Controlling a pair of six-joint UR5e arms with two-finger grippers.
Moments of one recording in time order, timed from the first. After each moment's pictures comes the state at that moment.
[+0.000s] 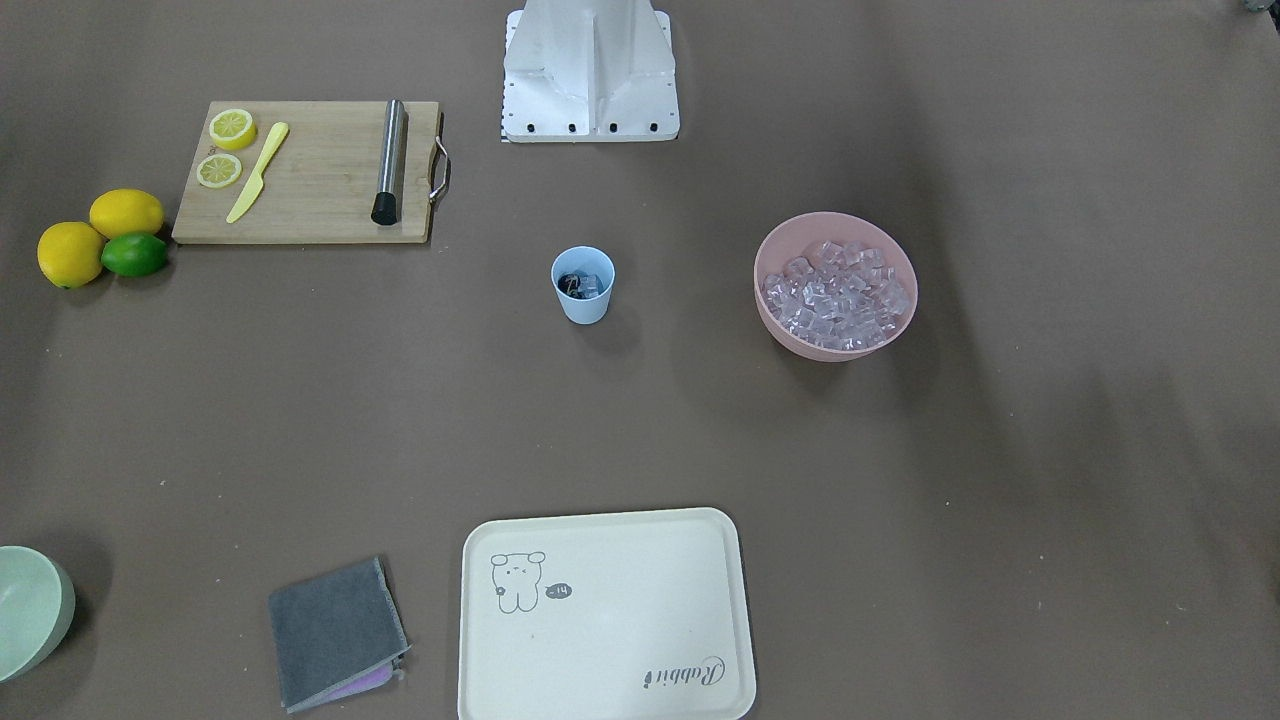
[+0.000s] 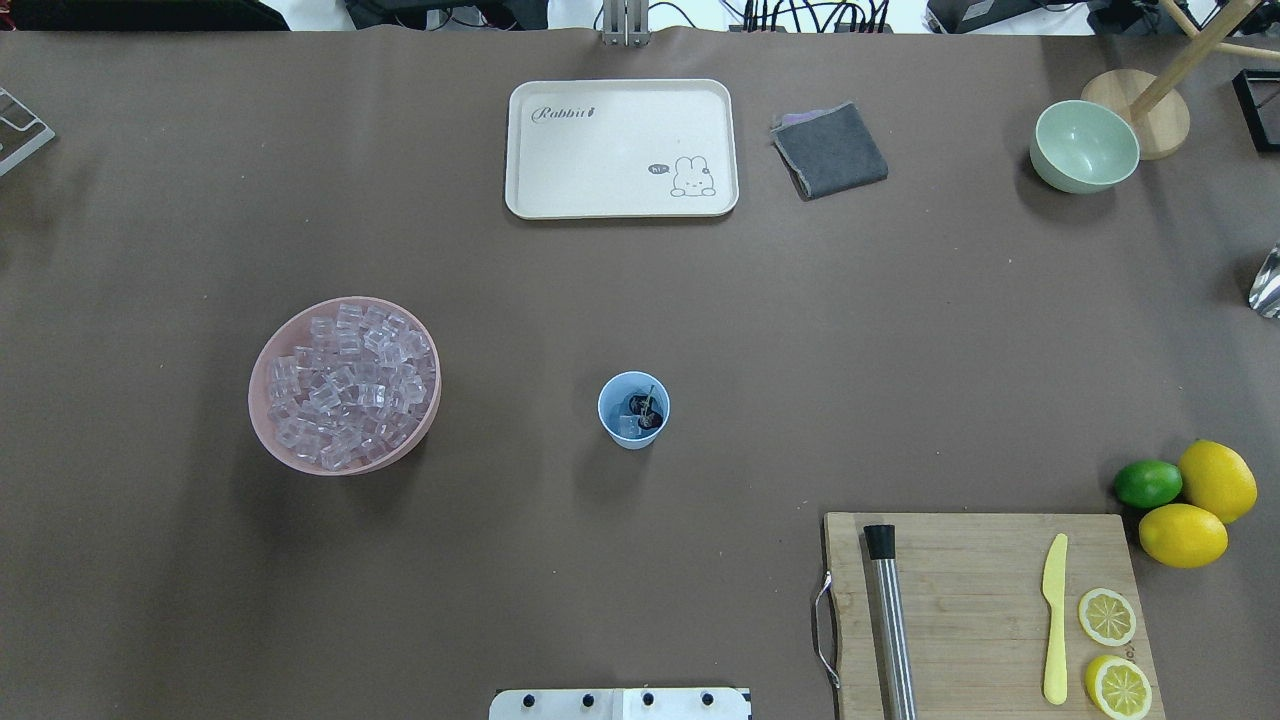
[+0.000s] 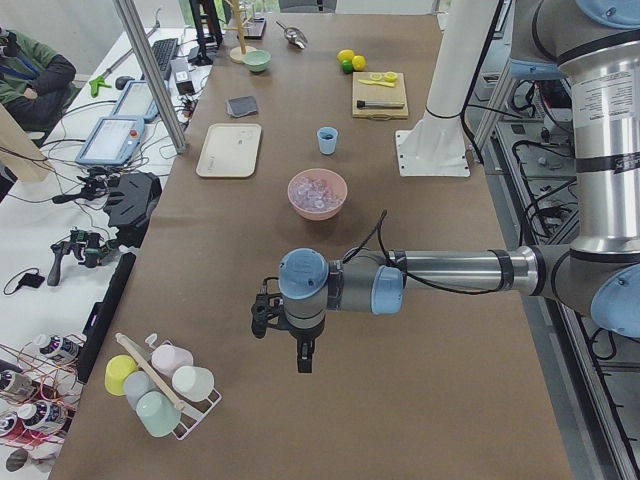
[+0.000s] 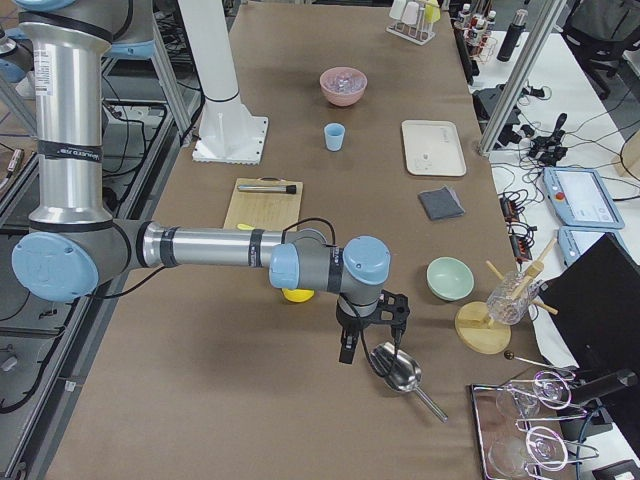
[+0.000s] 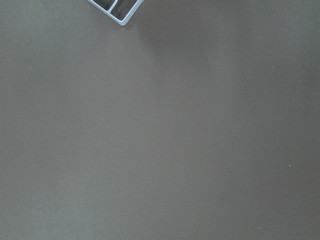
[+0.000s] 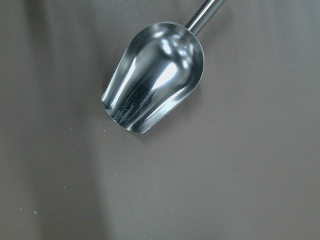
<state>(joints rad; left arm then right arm) -1.57 -1.39 -1.72 -1.64 -2.33 -0.03 1.56 -1.63 1.64 -1.60 2.25 0.17</state>
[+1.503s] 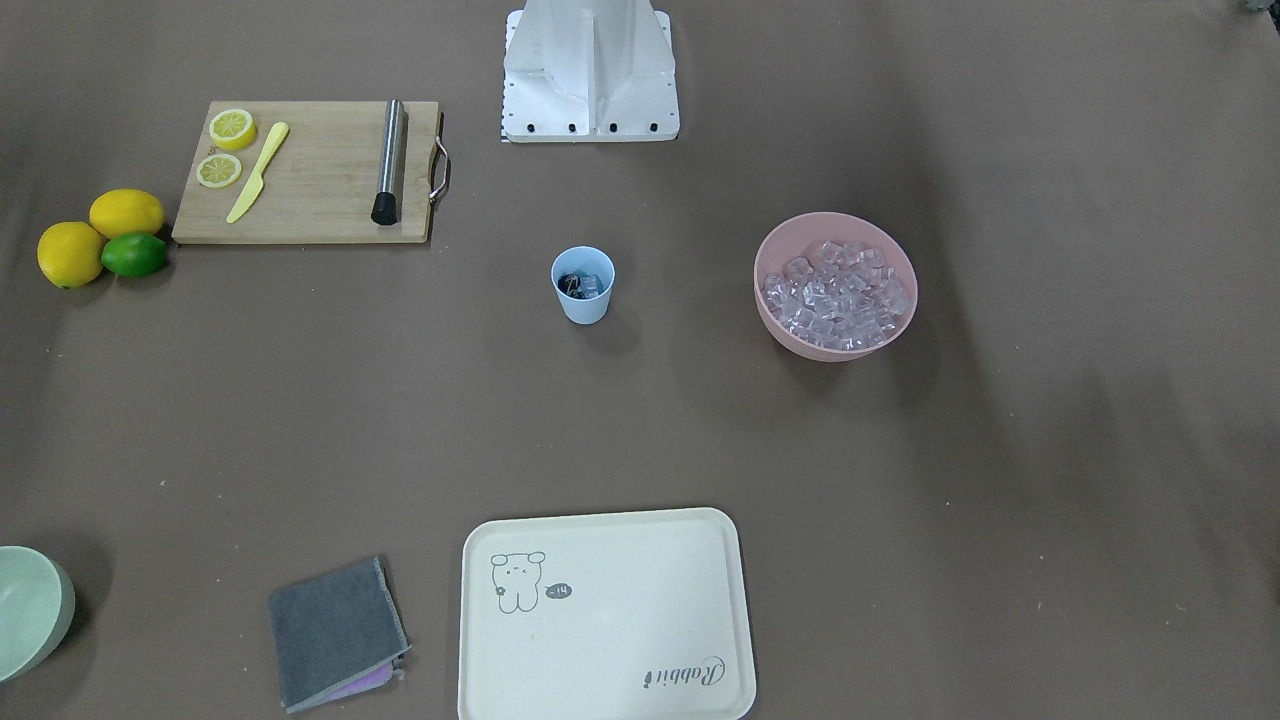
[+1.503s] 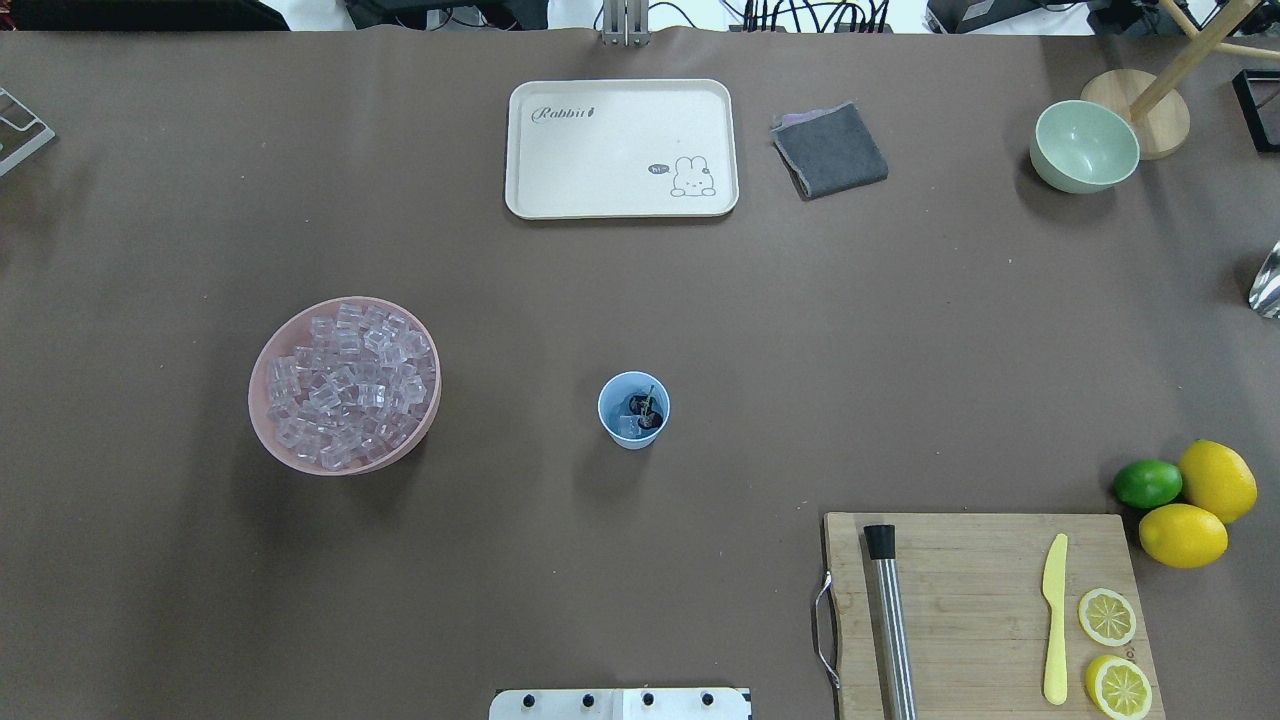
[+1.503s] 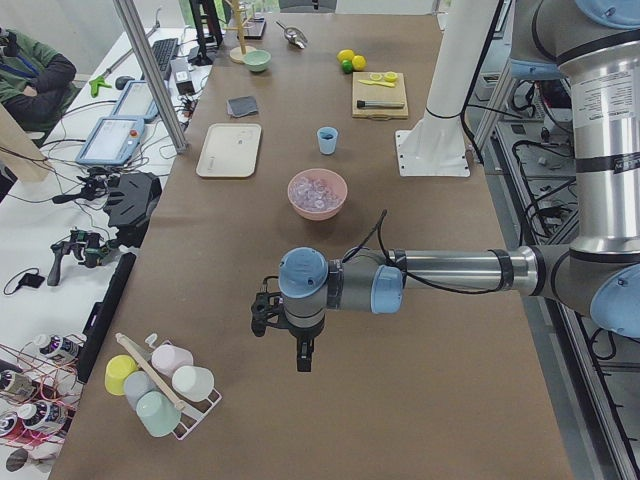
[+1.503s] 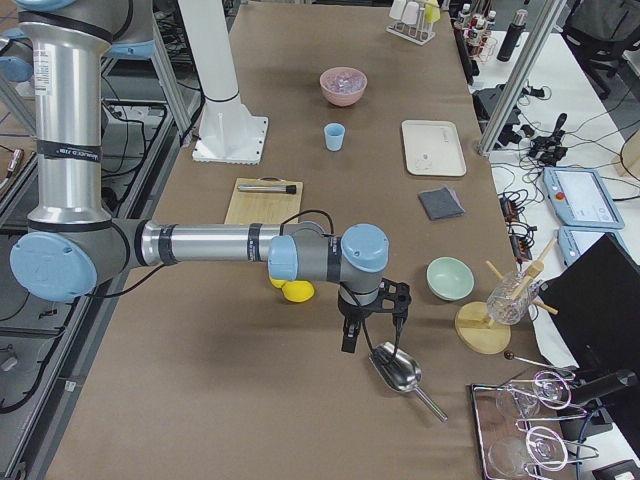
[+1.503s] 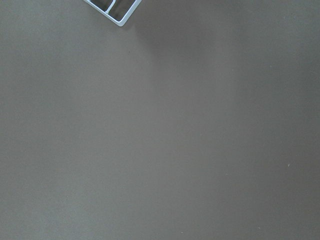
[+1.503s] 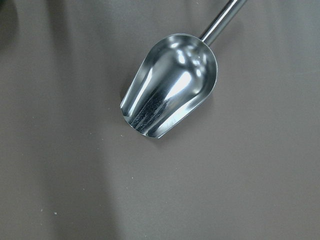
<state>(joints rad) -1.57 -1.39 -1.72 -1.64 -2.33 -0.03 1.56 -1.63 1.68 -1.59 2.26 0.18</state>
